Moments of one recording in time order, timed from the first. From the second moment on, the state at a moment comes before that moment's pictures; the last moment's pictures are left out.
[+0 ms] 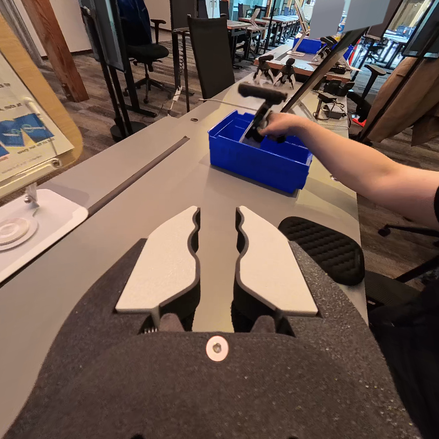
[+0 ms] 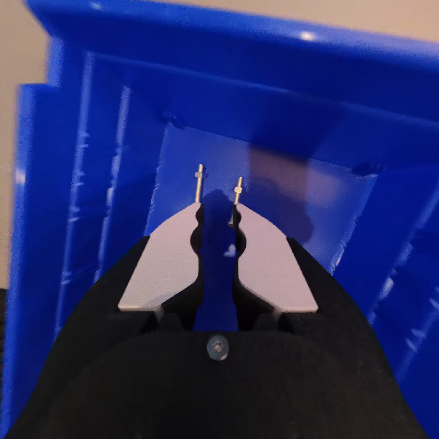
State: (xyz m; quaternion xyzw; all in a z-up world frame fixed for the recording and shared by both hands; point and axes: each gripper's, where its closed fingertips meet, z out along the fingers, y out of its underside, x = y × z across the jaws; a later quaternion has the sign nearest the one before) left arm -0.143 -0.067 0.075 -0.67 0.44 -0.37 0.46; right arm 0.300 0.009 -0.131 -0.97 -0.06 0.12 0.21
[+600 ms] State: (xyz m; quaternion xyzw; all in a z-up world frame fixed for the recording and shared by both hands) left arm -0.480 -0.041 0.059 -0.85 0.25 -0.04 0.45; right arm 0.036 -0.056 0.145 -0.78 -0.25 0.18 0.55
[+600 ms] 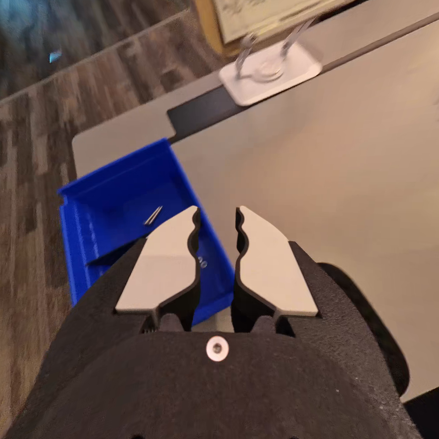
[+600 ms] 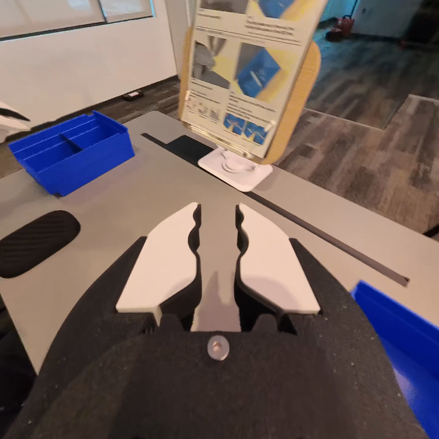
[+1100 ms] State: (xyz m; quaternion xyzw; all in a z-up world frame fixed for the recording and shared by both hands) left arm -0.582 -0.031 -0.077 -0.92 0.25 0.00 0.31; right arm -0.056 -0.023 0.111 -0.77 -0.29 0.17 0.54
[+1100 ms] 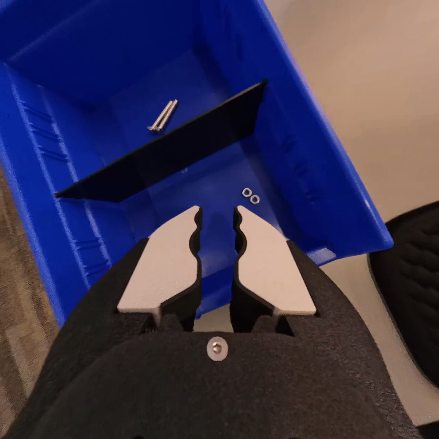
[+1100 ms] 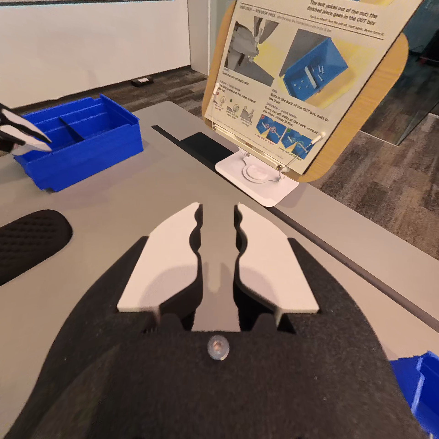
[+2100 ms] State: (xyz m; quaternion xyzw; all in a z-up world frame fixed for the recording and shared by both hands) left arm -0.565 -0.027 -0.133 -0.75 0.64 0.01 0.18; right arm -0.038 -0.008 0.082 -0.78 -0.29 0.20 0.52
